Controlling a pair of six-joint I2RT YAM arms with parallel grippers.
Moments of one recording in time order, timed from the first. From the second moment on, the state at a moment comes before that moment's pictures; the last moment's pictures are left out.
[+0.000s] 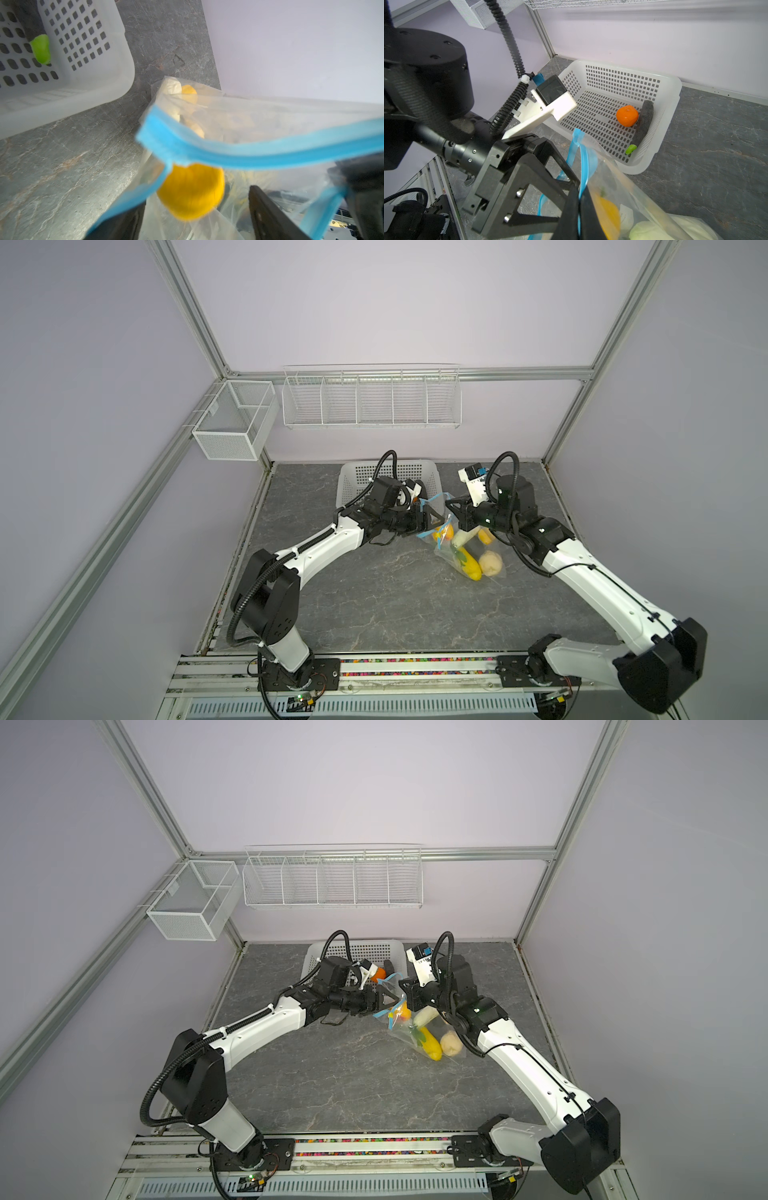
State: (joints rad) left arm -0.69 1.66 1.26 -0.21 0.63 -0.74; right arm 0.51 1.23 1.12 -0.33 -0.30 0.17
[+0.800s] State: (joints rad) left arm -0.69 1.56 1.41 -0.43 0.44 -0.64; right arm 0.51 1.18 1.08 -0.34 -0.29 0.17
